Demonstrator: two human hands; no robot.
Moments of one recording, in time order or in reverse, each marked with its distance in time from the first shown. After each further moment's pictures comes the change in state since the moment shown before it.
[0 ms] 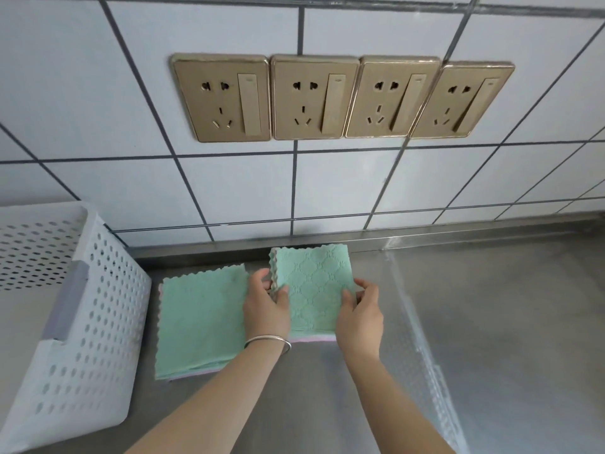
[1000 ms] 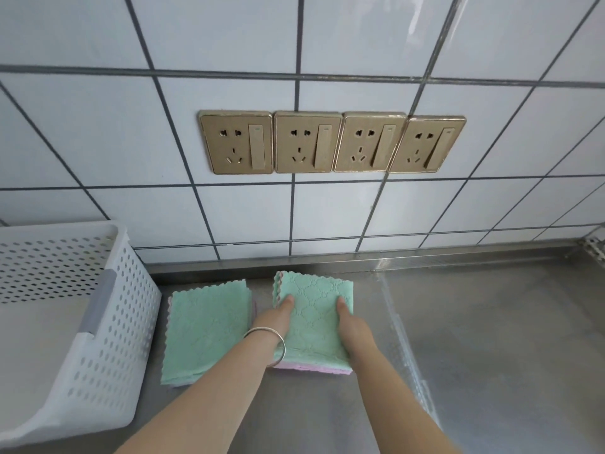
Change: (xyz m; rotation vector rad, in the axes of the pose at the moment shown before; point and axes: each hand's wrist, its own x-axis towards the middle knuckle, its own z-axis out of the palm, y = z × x) left_hand -0.003 0.031 -0.014 0.171 -0.452 -0.437; right_hand 0.015 -0.013 -0.016 0.017 -0.395 0.444
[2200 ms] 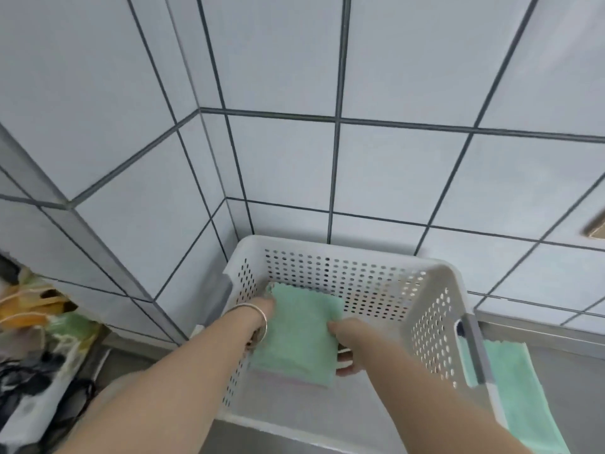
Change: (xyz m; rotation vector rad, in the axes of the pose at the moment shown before) left_hand 0.026 -0.177 -0.449 0.423 0.211 -0.111; right_hand -0.159 -0.131 0.411 -0.252 -0.452 0.052
